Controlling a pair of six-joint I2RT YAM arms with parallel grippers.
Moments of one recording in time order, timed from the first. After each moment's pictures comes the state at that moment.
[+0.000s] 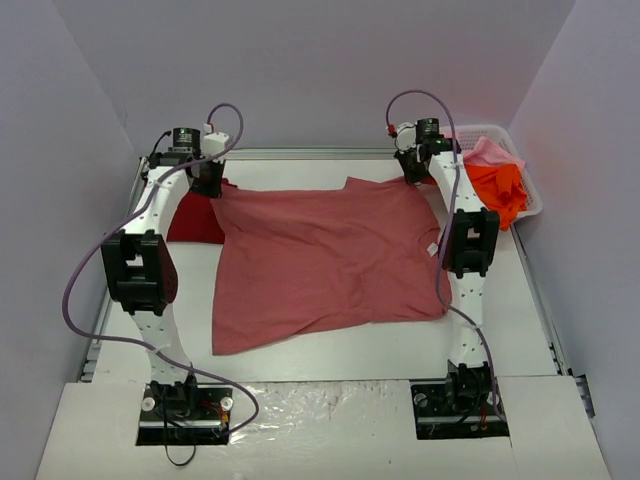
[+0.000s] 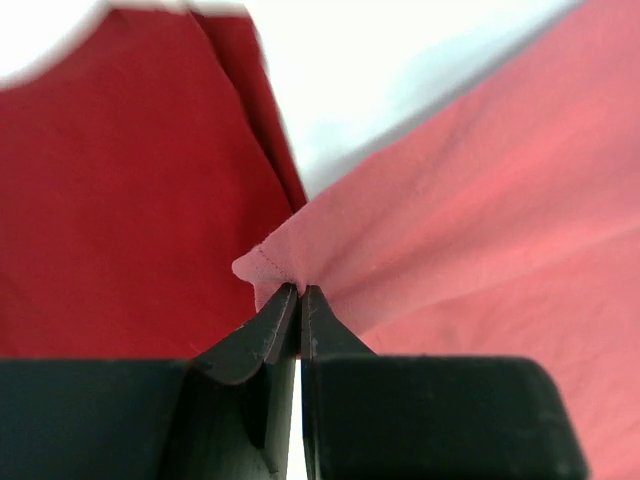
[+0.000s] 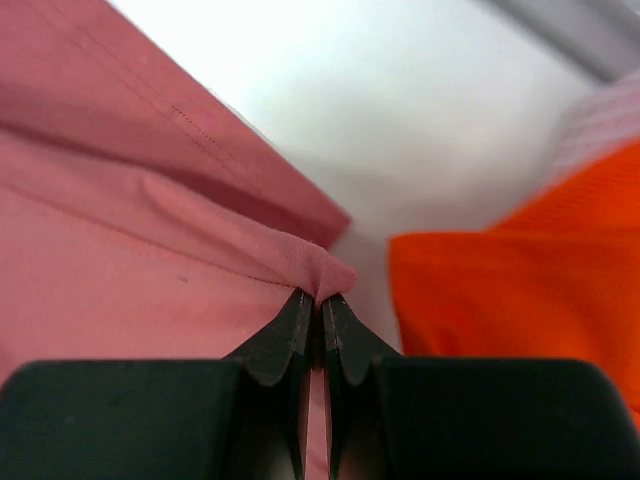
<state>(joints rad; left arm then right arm) -0.03 1.96 1.75 -0.75 0.23 0.27 0.07 2.53 2.37 -0.82 -0.12 -0.43</state>
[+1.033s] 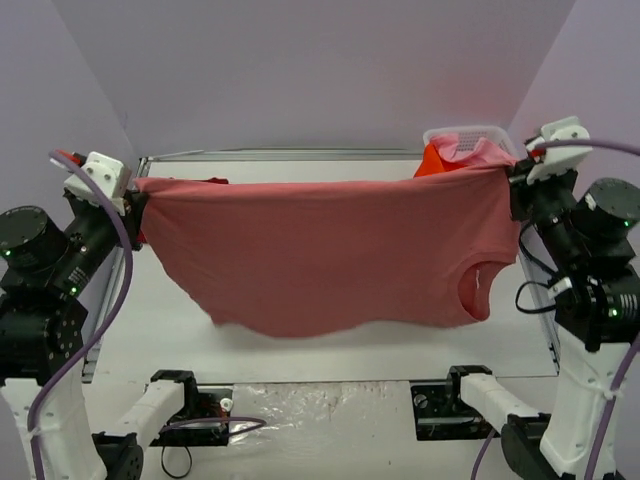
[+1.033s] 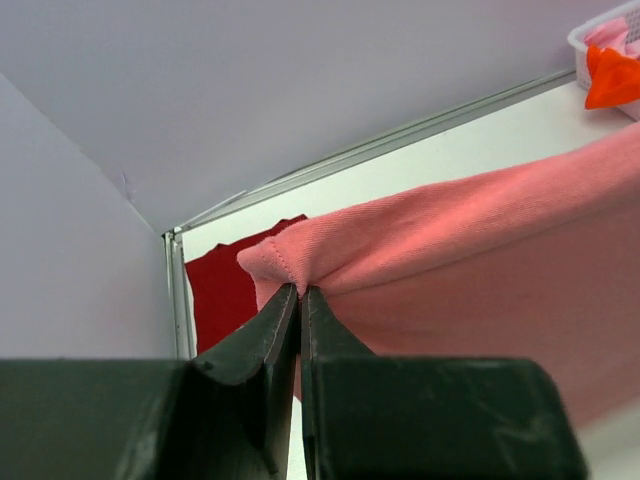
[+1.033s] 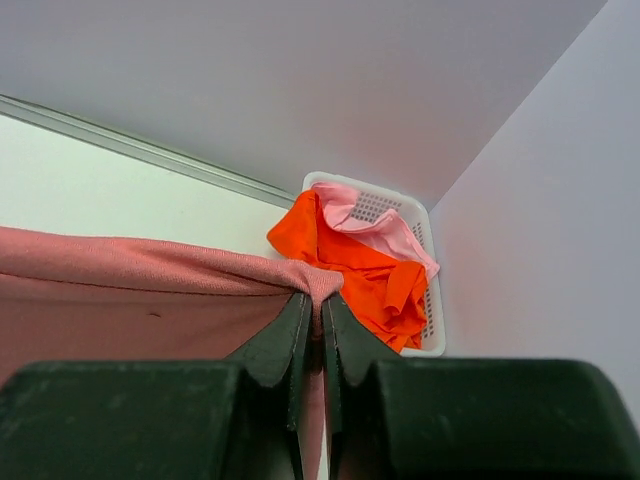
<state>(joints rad) -0.02 0.92 1.78 -0.97 0.26 0.25 0.01 0.96 1.75 -0.84 -0.12 -0.32</state>
